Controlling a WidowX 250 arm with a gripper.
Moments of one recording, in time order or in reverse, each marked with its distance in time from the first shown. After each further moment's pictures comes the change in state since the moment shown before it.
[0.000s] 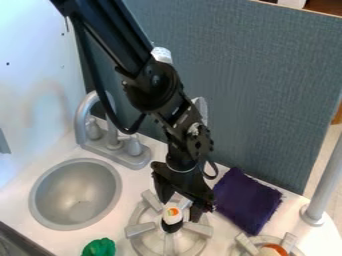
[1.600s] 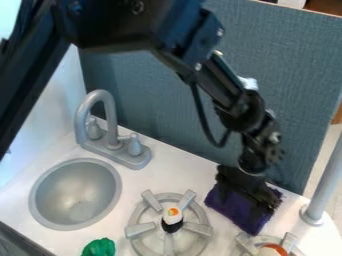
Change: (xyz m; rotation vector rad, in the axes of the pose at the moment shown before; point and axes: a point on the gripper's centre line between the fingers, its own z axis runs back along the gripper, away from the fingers) arm 0.075 -0.053 -0.051 0.010 0.060 -0.057
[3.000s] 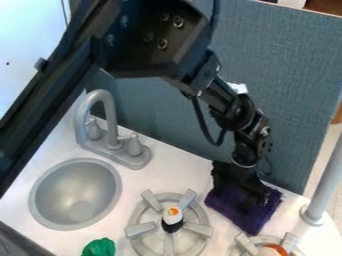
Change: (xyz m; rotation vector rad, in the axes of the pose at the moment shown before) arm 0.023 0.014 -0.030 -0.010 0.038 0.018
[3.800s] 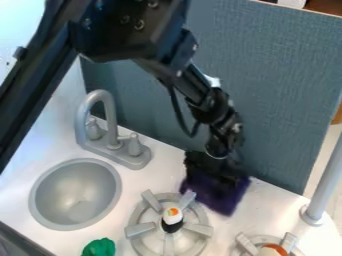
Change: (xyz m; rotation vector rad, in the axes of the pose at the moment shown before) arm -0.003 0.067 -0.003 0.135 -0.053 0.177
